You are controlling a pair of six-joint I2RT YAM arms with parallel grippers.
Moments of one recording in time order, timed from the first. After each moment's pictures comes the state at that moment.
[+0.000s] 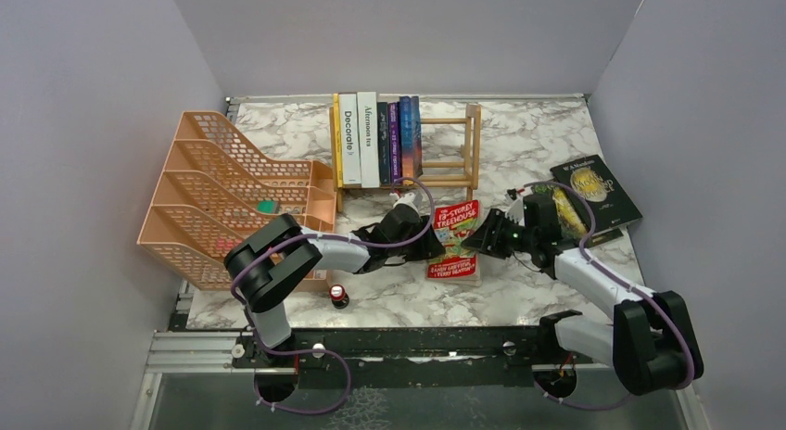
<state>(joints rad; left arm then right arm) -0.91 1.74 0.76 0.36 0.08 -0.93 0.23 1.15 0.42 -0.04 -0.53 0.63</state>
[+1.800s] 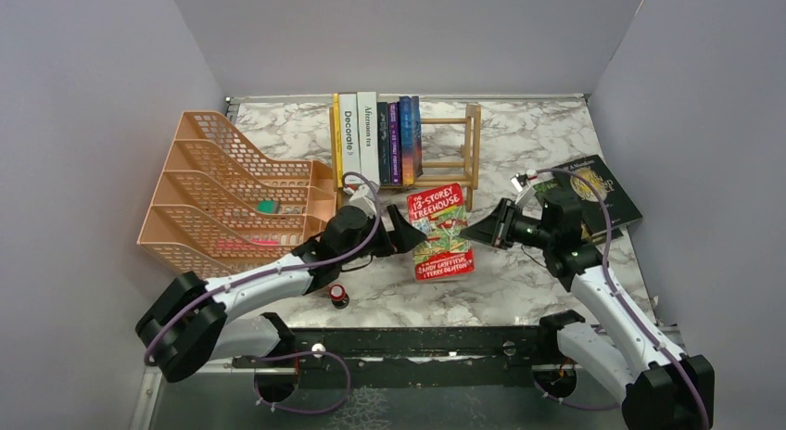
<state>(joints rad) -0.82 1.24 0.52 0.31 0.08 -0.92 0.23 0.86 0.50 -0.10 -0.74 0.73</state>
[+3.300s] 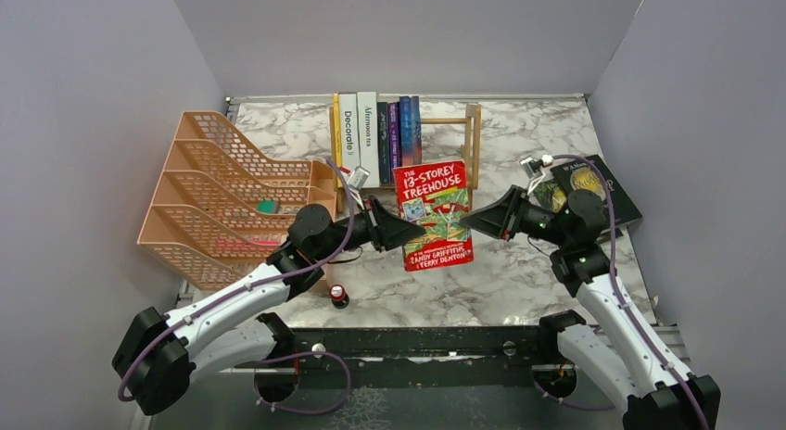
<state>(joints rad) -0.78 0.97 0.54 0.53 0.42 -0.96 0.23 0.77 0.52 0.30 -0.94 0.94</state>
